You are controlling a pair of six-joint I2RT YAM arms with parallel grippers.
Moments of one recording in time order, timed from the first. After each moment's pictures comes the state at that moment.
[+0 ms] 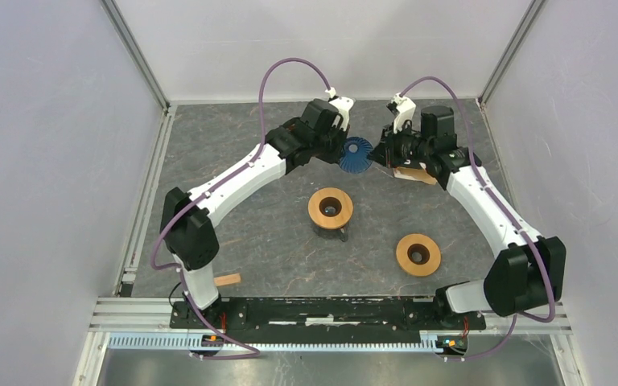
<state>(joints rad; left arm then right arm) -0.75 1.81 1.70 -0.52 -0.01 -0.21 0.24 1.39 1.16 -0.32 -0.54 0.03</state>
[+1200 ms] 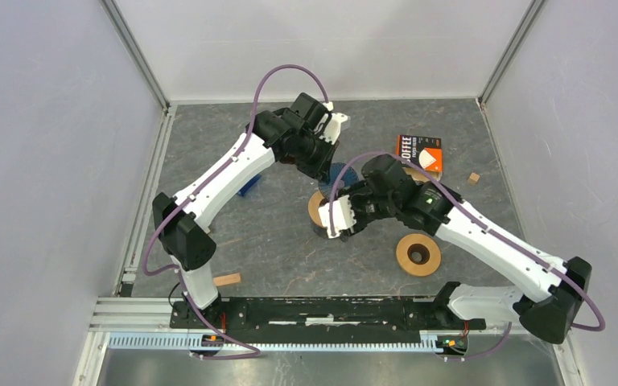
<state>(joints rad) -0.71 1.80 1.88 -1.07 0.27 -0.10 0.83 1.18 1.16 -0.74 -0.29 -1.11</state>
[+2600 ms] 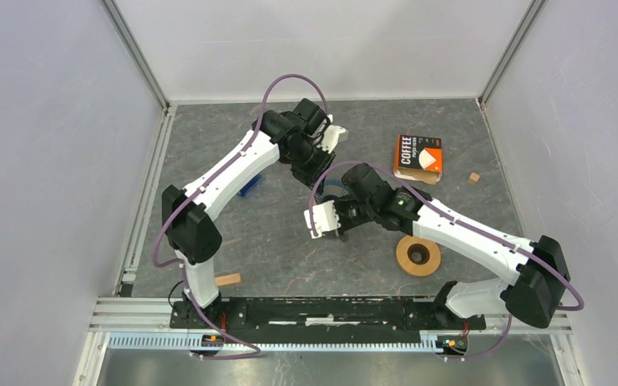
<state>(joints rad) -0.68 1.85 1.86 -1.17 0.31 -0.01 0.88 1.32 1.06 -0.58 -0.21 -1.05</state>
